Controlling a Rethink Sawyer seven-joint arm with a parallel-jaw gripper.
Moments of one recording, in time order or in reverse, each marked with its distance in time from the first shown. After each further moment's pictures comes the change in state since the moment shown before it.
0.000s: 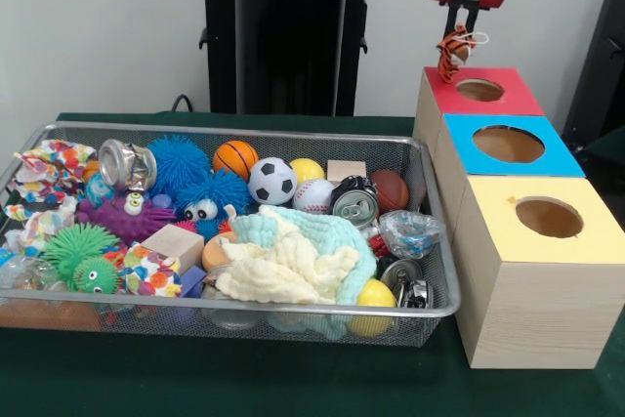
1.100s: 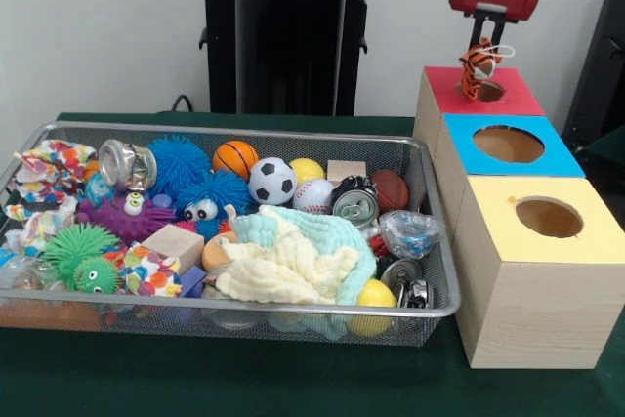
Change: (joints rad) arm 0.099 0.081 -0.087 -0.109 0.141 -0.010 0.000
